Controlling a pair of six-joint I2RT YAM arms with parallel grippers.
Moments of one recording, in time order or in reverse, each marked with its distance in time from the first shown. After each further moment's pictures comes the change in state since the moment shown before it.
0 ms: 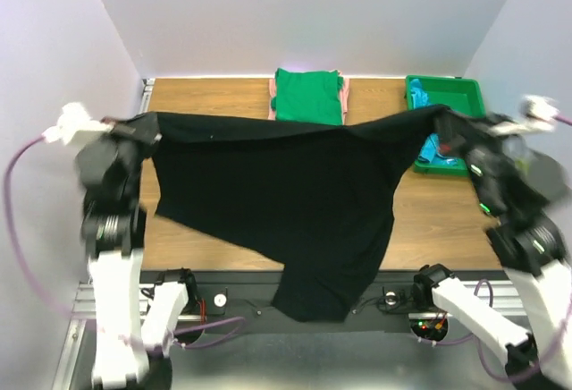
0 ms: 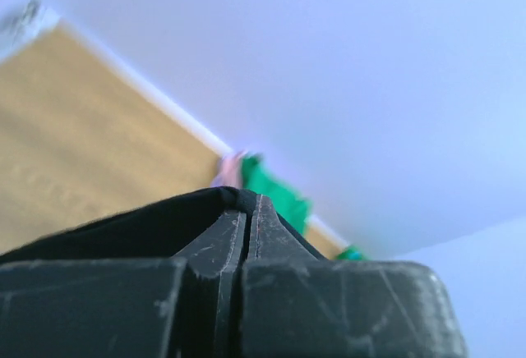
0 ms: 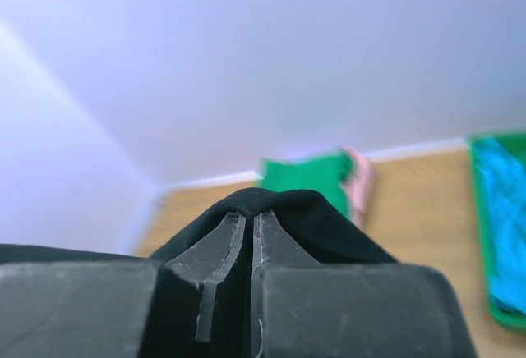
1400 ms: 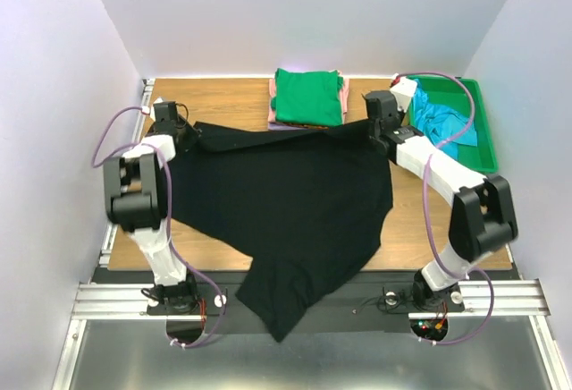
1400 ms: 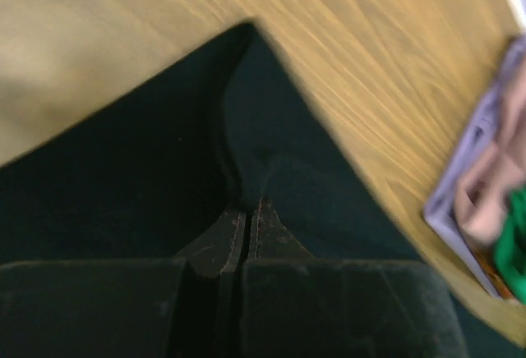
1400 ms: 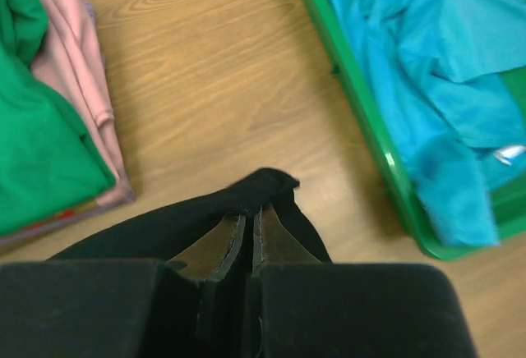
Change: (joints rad) left arm 0.011 0.986 0.005 0.335 0.093 0.103; right arm -0.041 0.860 -0.053 0.148 0.440 0.048
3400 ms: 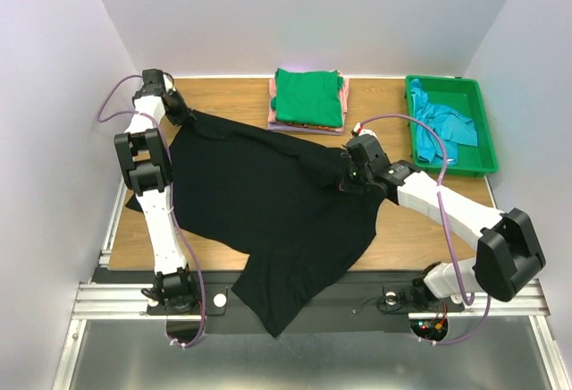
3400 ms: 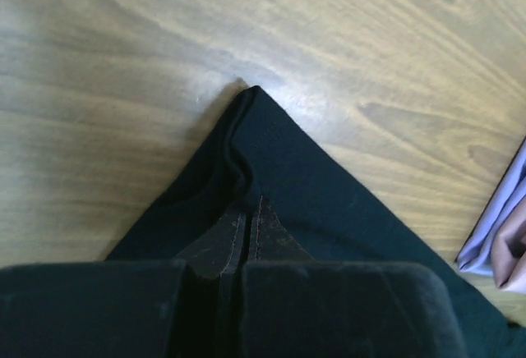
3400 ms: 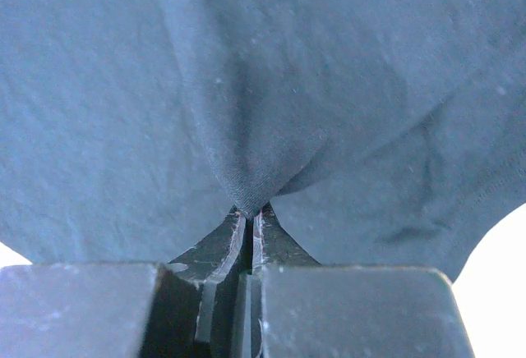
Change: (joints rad) left arm 0.091 0.700 1.003 -0.569 0.283 0.278; right arm 0.239 -0.208 -0.245 -0.219 -0.586 0.180
